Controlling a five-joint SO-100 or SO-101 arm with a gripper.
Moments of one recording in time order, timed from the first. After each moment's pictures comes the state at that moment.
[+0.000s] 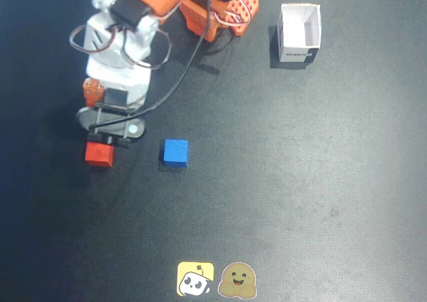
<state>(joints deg) 31.7 116.9 126.9 50.3 56.9</state>
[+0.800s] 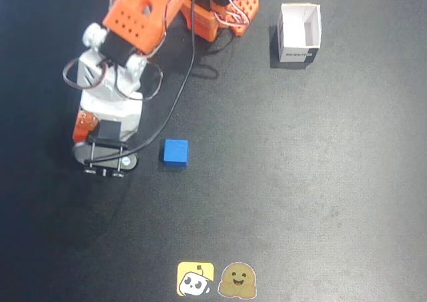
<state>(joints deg) 30.3 100.2 123.3 40.2 56.3</state>
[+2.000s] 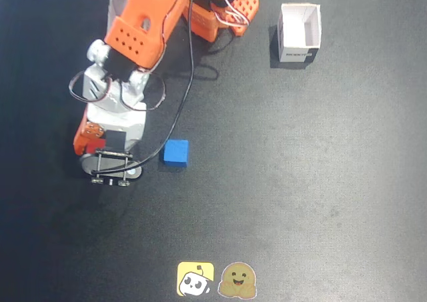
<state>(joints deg) 29.1 95.3 126.7 32.9 56.2</state>
